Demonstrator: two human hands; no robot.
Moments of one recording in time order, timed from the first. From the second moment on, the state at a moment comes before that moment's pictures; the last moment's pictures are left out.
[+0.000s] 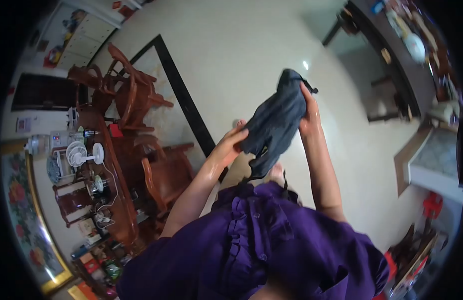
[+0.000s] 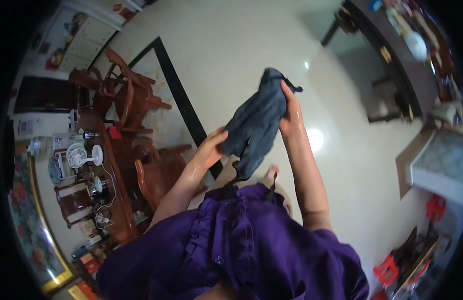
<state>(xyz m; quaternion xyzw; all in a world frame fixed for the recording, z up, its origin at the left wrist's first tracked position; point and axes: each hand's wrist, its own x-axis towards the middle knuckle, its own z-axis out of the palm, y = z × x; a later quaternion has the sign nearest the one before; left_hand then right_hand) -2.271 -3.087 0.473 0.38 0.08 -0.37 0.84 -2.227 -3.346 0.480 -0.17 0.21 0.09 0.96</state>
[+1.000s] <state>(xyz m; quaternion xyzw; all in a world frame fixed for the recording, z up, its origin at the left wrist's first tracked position) -1.576 -2.968 0.478 0.33 0.18 -0.14 0.92 -1.425 -3.142 0.570 -0.69 -0.39 0.45 0.40</state>
